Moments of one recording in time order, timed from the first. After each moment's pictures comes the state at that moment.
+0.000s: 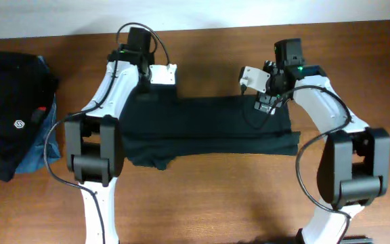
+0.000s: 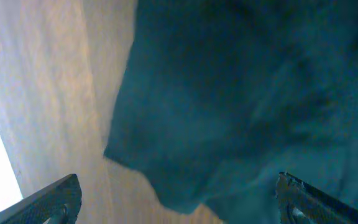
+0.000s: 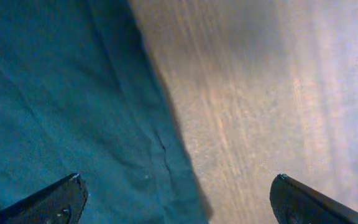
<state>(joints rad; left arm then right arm) -0.19 2.34 1.98 -0.80 -0.02 1.38 0.07 1.96 1.46 -0.63 -0.15 -1.18</state>
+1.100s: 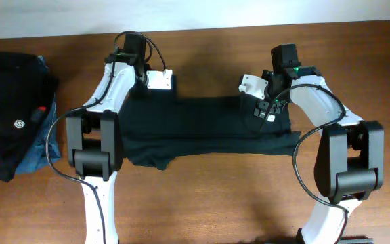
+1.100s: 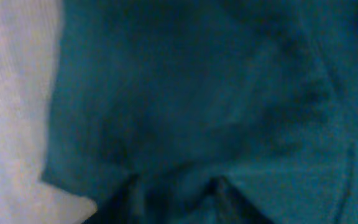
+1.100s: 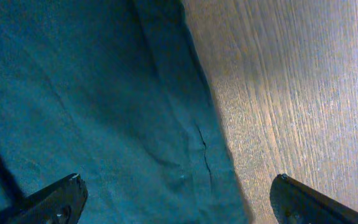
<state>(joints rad) -0.17 2.41 1.99 -0.84 0.02 1.41 0.07 2.00 1.46 -0.70 -0.16 -1.18</state>
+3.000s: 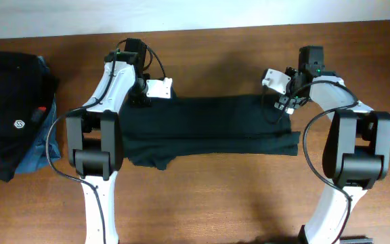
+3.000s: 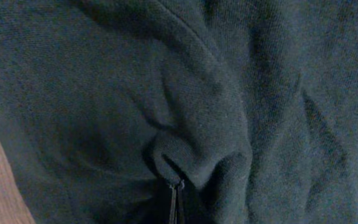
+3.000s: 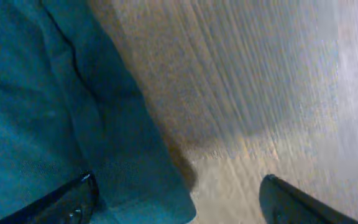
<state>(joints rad) -0.17 2.42 2.01 -1.06 0.06 1.41 -0.11 2.12 1.46 -0.50 -0.16 -1.25</state>
